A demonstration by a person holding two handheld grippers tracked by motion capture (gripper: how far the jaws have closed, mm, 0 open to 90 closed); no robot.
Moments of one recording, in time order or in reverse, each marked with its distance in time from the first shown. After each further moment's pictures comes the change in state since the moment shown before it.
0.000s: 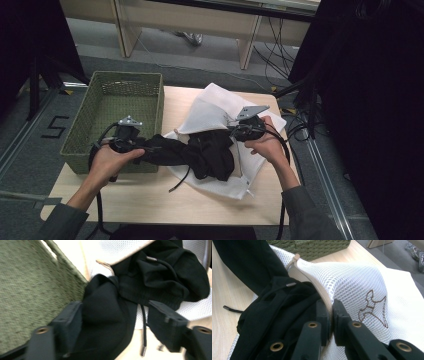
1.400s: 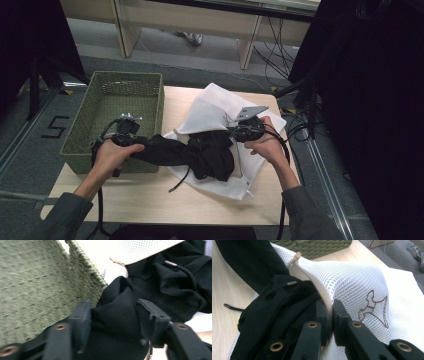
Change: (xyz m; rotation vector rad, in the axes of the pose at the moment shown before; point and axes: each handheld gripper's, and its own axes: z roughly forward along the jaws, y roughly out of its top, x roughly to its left) left arm 0.020 0.008 0.015 0.031 -0.003 -0.124; right arm 0.002 -0.001 0.002 -0.001 0.000 0.001
